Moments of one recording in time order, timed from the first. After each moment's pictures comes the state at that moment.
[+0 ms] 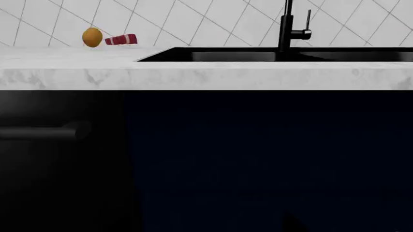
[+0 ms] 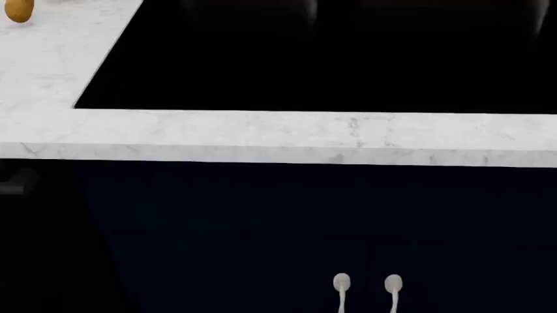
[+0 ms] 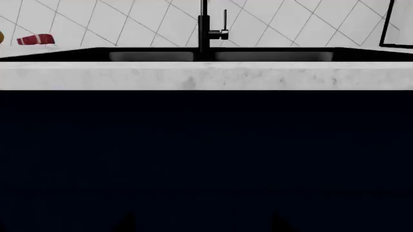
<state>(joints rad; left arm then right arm) 0.00 0.00 0.00 0.00 0.00 0.00 0.00 0.00 0.00 0.00 0.00 0.00 0.00 0.00</state>
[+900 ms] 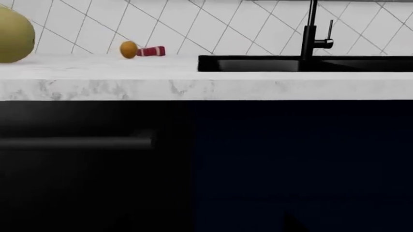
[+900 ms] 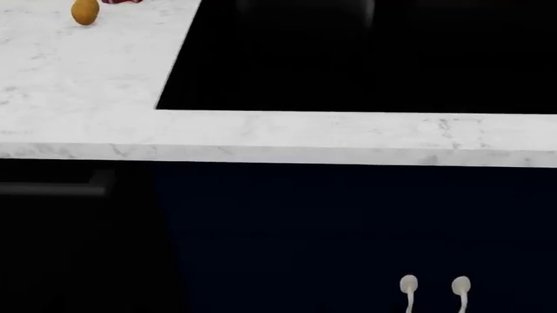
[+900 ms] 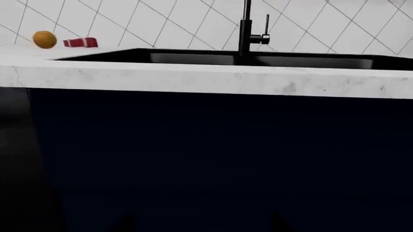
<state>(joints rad) 0.01 -0.09 0.10 0.04 -0.09 0.01 -0.07 0.00 0.08 -0.12 0.00 0.05 -0.02 0.10</state>
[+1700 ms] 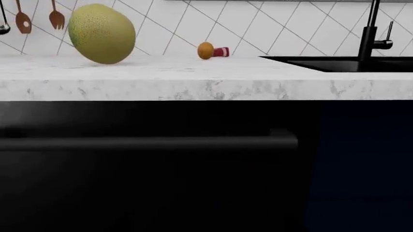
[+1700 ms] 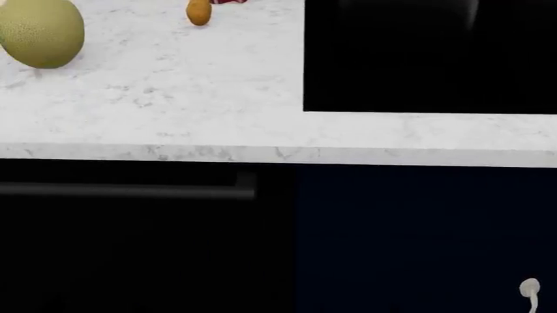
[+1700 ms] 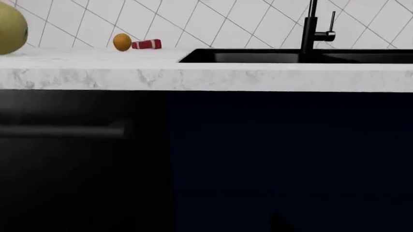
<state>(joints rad) 0.00 -0.13 0.15 0.02 -0.13 0.03 -0.12 0.00 0.12 -0.16 0.00 0.11 -0.02 0.14</state>
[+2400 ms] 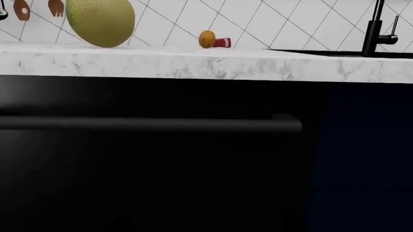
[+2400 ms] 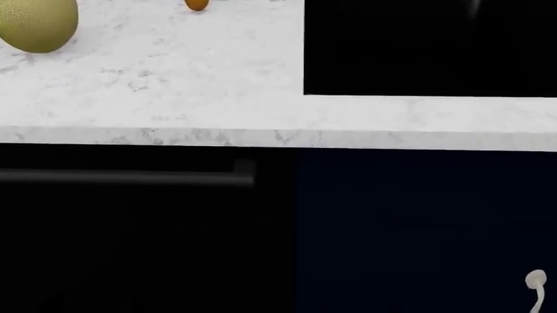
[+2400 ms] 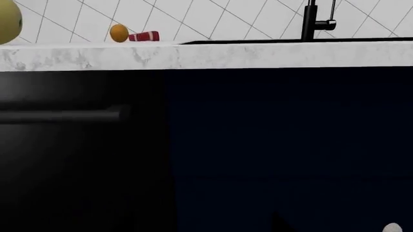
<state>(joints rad) -0.01 -0.14 0.18 0.02 -0.16 0.03 -0.15 -0.01 0.14 -0.18 -0.01 0.15 -0.04 0.16</state>
